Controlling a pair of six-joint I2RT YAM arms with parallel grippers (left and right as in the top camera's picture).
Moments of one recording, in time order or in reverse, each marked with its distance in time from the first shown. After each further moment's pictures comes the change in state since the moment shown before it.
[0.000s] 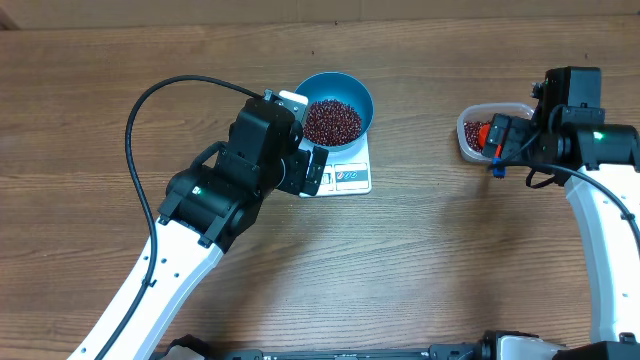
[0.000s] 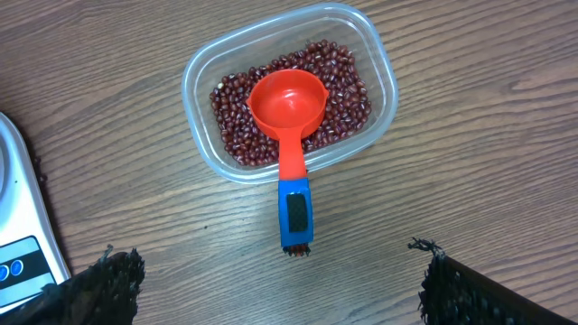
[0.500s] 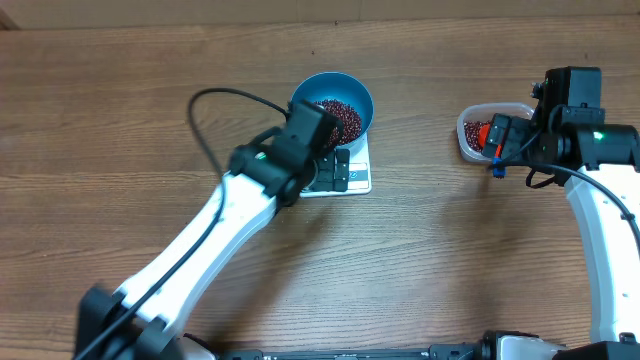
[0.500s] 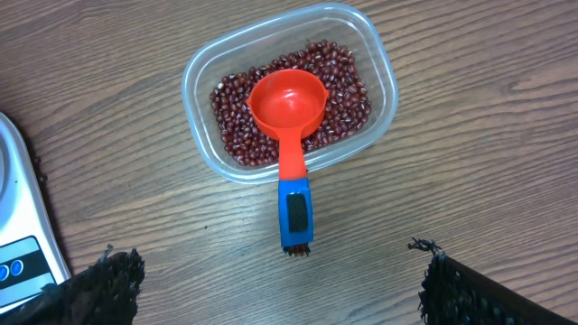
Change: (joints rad) left arm -0.060 0.292 0.000 0.000 0.032 -0.352; right arm 0.000 0.000 0.000 0.000 0.000 0.000
